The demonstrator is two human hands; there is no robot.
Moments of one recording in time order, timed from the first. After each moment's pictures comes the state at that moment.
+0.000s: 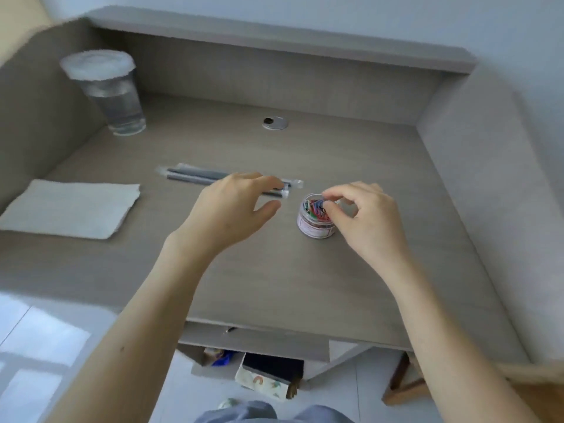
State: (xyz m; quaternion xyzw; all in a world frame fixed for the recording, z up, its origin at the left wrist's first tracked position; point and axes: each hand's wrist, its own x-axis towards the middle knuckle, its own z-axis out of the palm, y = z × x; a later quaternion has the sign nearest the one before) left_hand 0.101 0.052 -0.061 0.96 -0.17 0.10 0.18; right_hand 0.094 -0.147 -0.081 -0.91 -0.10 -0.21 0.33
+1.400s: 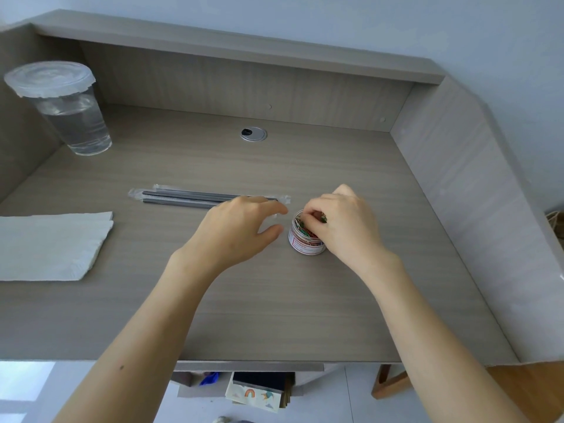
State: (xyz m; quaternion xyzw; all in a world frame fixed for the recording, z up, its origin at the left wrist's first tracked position) left_hand 0.132 0.045 -0.074 0.95 -0.25 0.03 0.18; right_hand 0.121 -0.131 -0.077 -0.97 -0.10 -0.19 0.14
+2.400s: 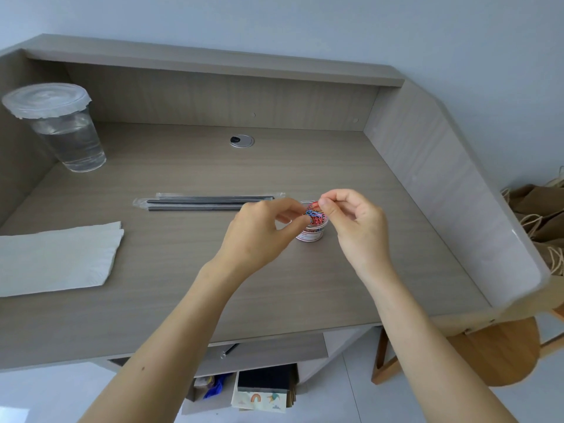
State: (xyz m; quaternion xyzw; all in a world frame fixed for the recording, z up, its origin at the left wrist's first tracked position) left_hand 0.102 0.037 -0.068 0.86 -0.23 0.02 0.45; right_hand 0.063 -0.109 -0.065 -0.76 0.04 -0.24 0.60
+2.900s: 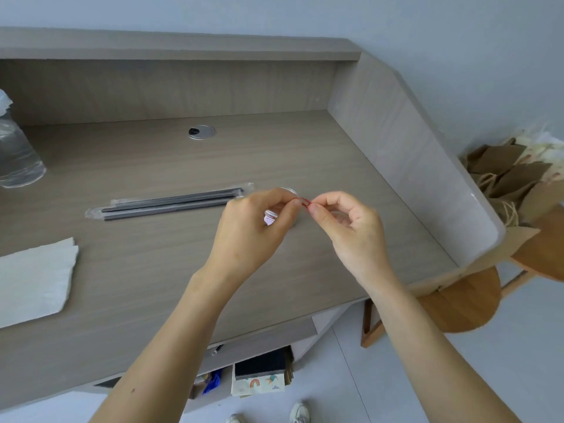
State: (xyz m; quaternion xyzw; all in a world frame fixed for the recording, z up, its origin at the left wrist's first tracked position) left_hand 0.090 0.017 -0.066 0.81 -0.29 0.08 0.50; right_hand 0.030 -0.120 -0.068 -0.77 0.06 -0.25 0.58
